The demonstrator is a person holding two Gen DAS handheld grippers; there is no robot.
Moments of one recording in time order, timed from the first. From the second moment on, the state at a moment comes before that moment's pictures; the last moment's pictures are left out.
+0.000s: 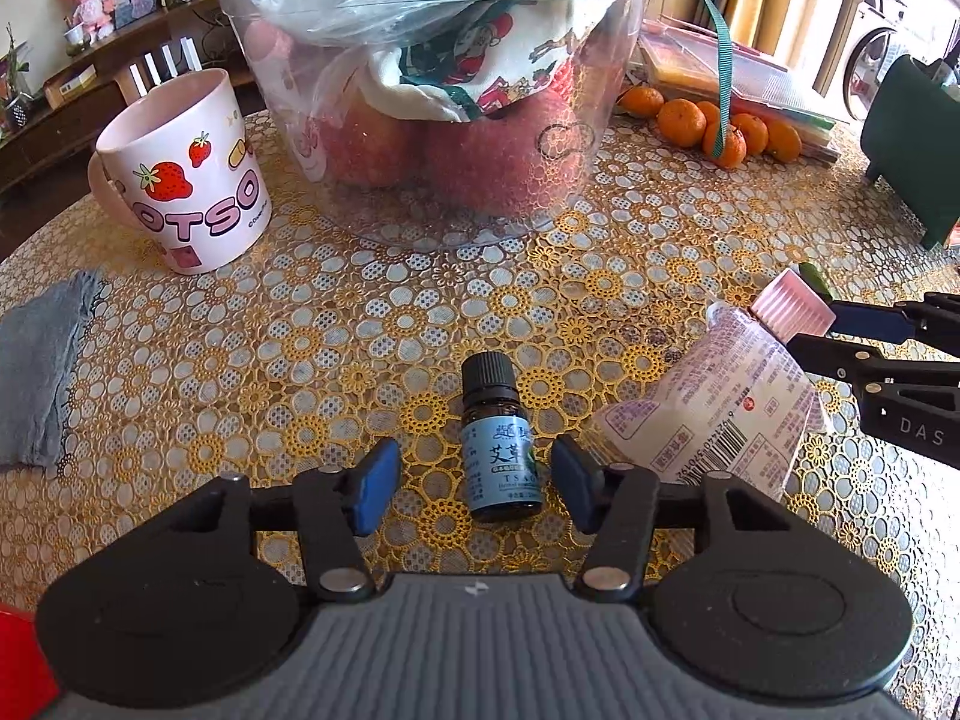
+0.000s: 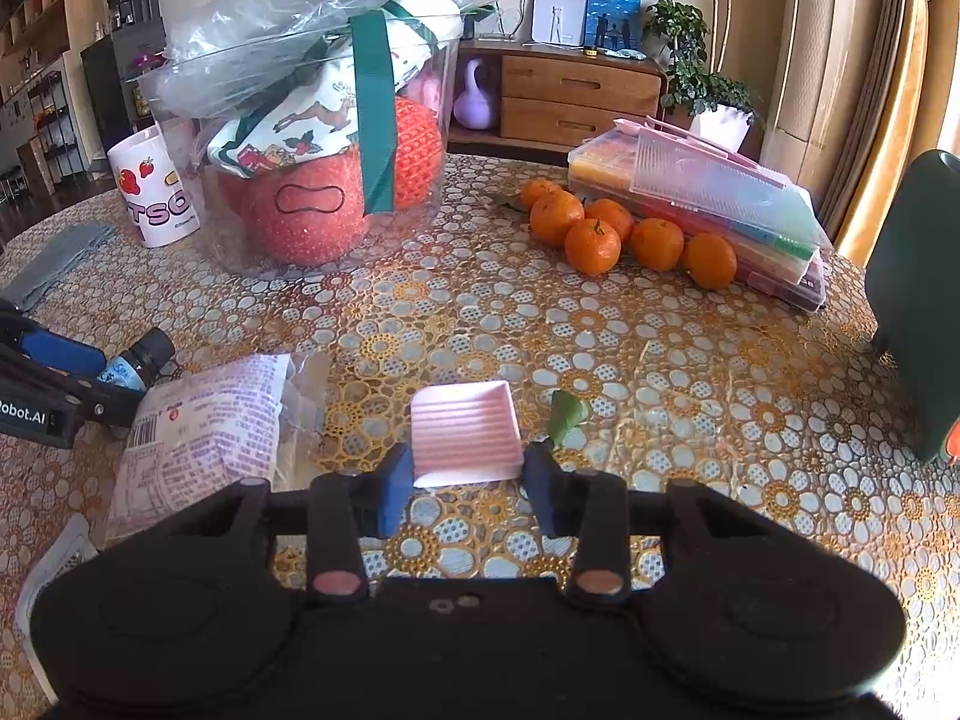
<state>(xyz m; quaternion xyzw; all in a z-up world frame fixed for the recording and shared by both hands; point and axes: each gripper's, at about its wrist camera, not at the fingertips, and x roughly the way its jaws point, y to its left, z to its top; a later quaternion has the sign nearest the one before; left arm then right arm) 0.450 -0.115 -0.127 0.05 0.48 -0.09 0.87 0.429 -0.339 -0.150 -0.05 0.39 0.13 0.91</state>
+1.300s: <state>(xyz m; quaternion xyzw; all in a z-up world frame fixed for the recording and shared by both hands) 0.362 -0.102 -0.093 -0.01 0.49 -0.10 0.86 0.318 -0.346 -0.109 -0.03 0.41 0.13 0.90</state>
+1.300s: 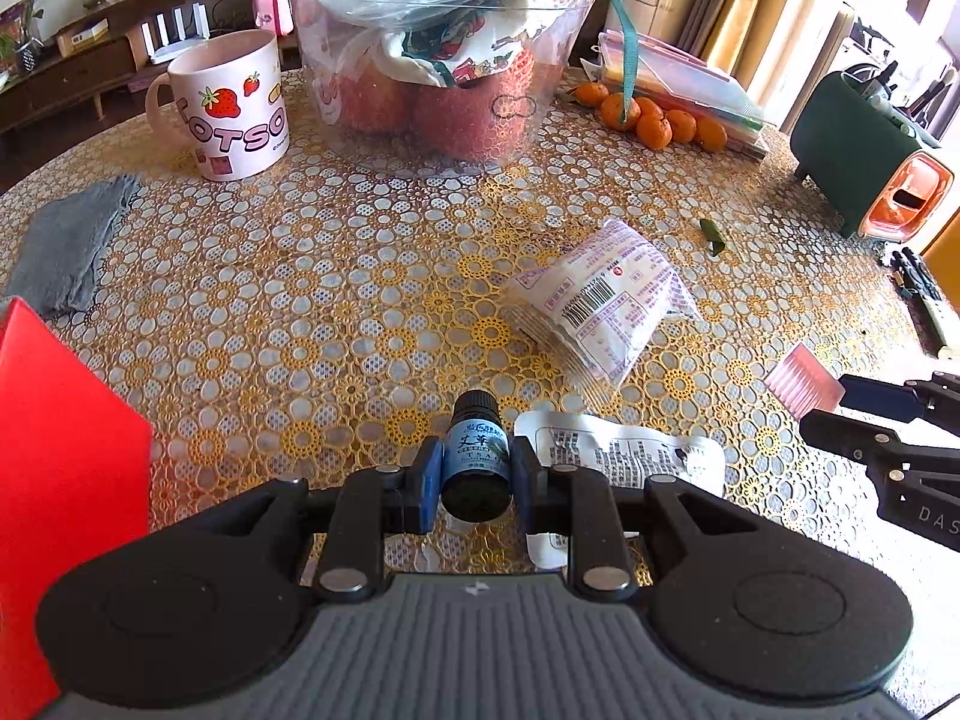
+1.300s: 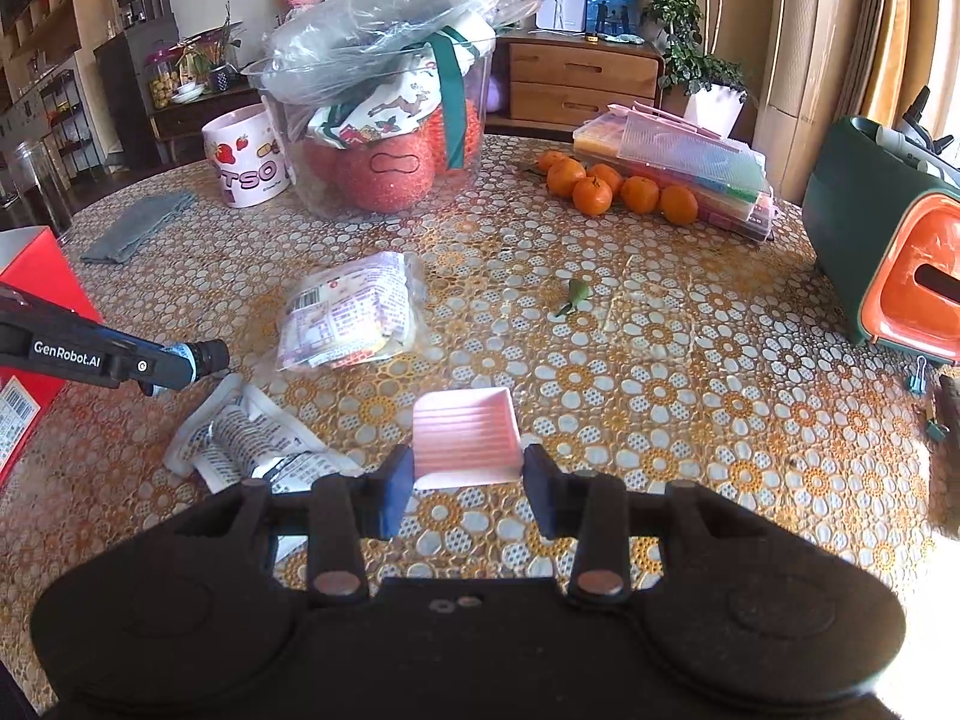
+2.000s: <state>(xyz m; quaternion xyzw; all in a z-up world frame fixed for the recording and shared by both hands) 0.313 -0.078 -0.069 -0.06 0.49 -0.12 0.86 0.260 -0.315 -0.080 -0.03 0.41 0.17 0.90</state>
